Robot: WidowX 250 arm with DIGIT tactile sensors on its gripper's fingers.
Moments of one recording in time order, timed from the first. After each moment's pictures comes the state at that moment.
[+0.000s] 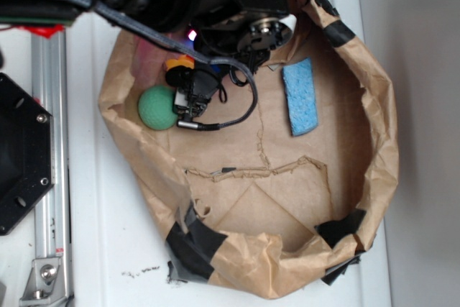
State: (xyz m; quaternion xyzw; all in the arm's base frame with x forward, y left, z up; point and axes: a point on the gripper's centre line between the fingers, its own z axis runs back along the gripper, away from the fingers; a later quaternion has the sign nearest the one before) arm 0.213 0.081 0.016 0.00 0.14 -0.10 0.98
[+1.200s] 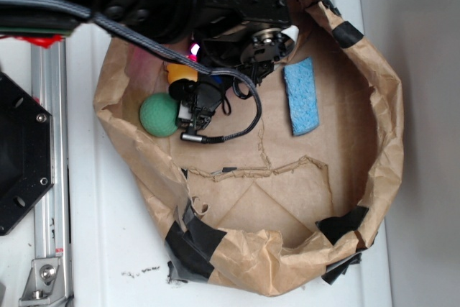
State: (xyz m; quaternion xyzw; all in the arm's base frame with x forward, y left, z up) arm 0.227 0.074 0.013 0.01 0.13 -0.10 0.99
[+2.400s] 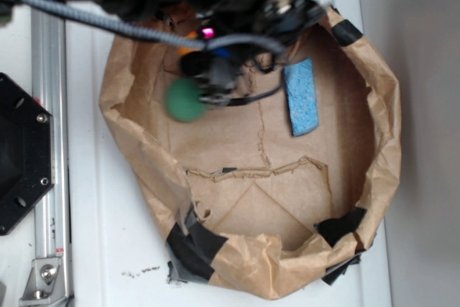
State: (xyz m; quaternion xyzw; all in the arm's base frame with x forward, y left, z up) arm 0.264 0.074 0.103 0.04 0.03 -0.07 1.00
